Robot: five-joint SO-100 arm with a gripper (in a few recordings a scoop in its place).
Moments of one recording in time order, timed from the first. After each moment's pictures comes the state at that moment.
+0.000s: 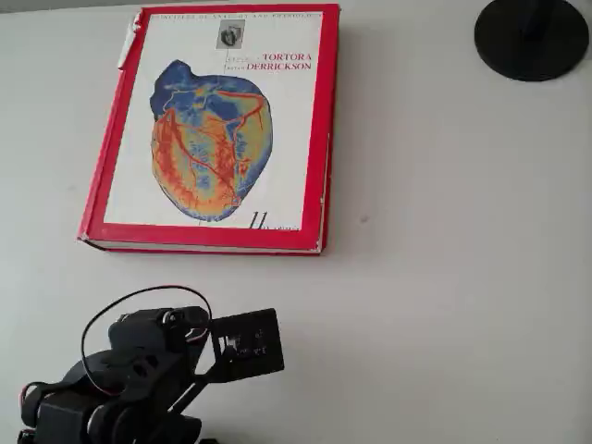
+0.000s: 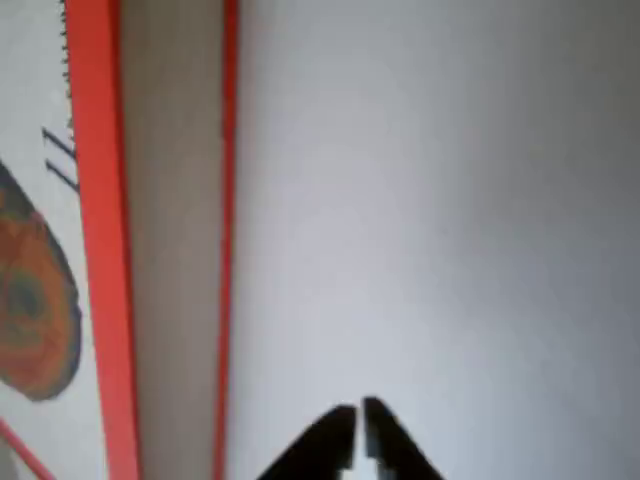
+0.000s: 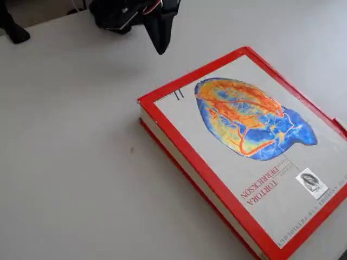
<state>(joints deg) 6.9 188.3 171.1 70.8 -9.2</state>
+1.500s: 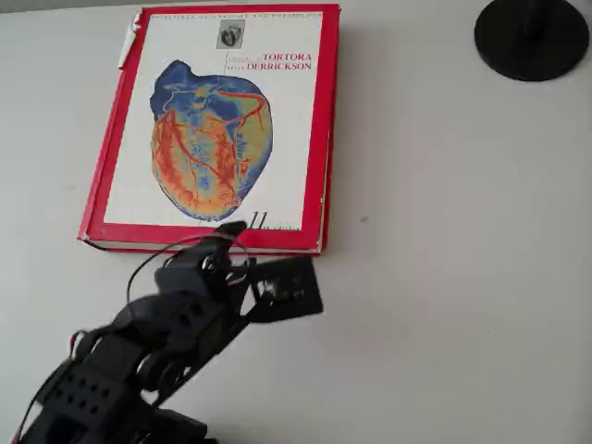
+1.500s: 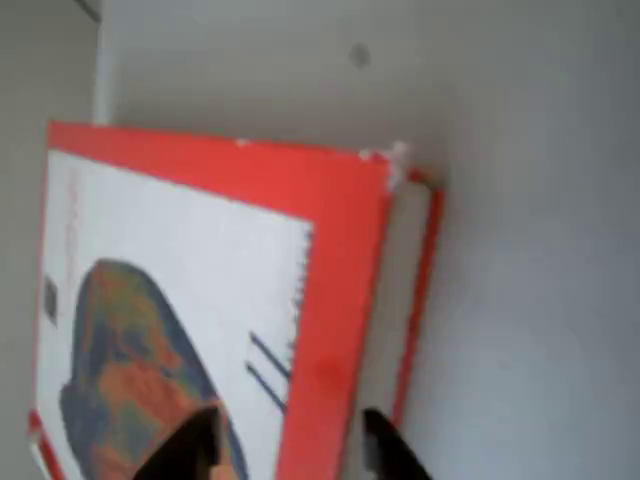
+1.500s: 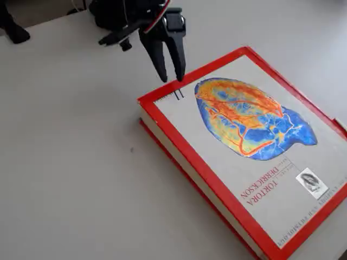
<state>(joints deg) 15.8 141.2 163.7 18.5 -16.7</state>
